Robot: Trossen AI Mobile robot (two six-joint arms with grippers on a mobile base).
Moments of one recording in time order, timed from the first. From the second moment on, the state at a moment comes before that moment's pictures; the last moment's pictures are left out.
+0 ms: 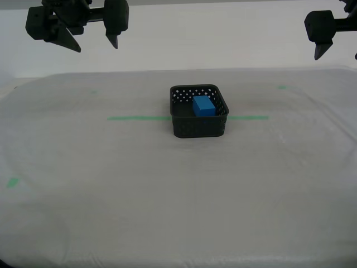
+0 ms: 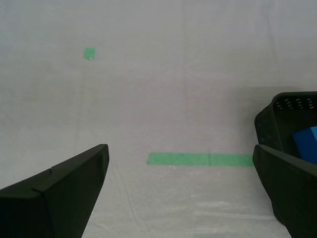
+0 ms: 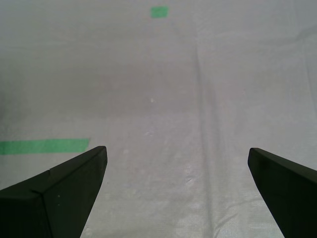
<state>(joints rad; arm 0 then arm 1) 0.05 1.53 1.03 -0.47 0.08 0.09 -0.35 1.51 1.05 -0.37 -0.18 -0.31</state>
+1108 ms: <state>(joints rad) 0.05 1.53 1.03 -0.47 0.08 0.09 -0.35 1.51 1.05 -0.37 -0.18 -0.31</state>
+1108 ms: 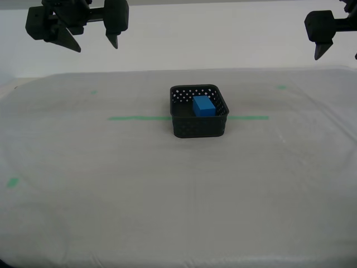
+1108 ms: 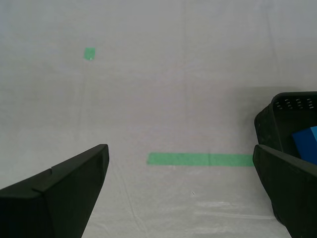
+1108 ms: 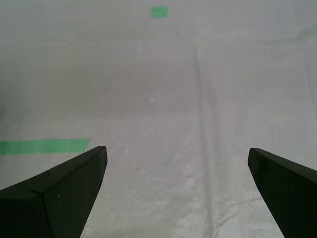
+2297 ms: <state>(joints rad) 0.05 1.53 1.03 -0.47 0.08 0.09 -0.35 1.51 1.05 -0.37 -0.18 -0.31</state>
